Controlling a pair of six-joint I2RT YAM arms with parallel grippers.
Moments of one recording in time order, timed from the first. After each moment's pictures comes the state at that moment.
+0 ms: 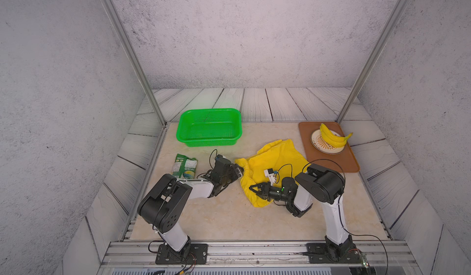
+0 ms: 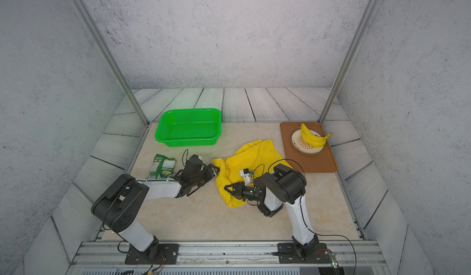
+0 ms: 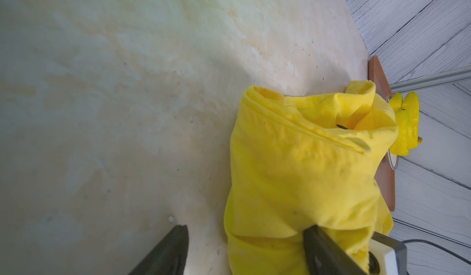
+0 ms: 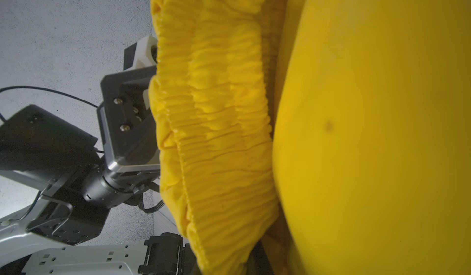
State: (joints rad) left arm -0.56 1.65 0.65 0.33 0.08 -0.99; right arm 0.66 2.12 0.45 1.44 -0.65 1.28
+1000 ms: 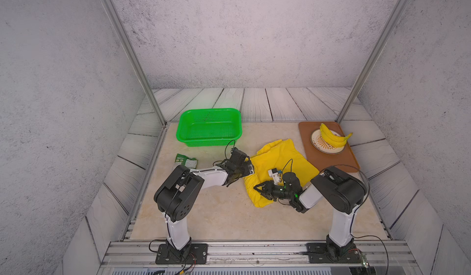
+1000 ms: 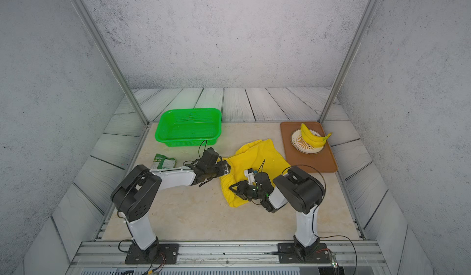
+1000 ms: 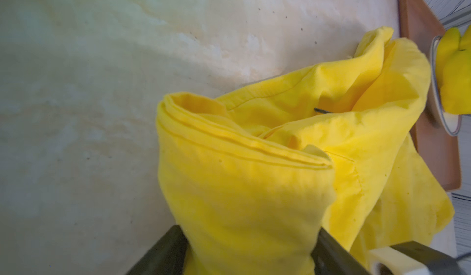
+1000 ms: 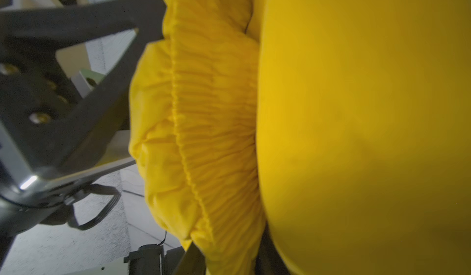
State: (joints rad) left arm -0.66 1.84 1.00 0.01 0.00 -0.81; right arm 0.61 1.83 0.45 0.87 -0.61 1.12
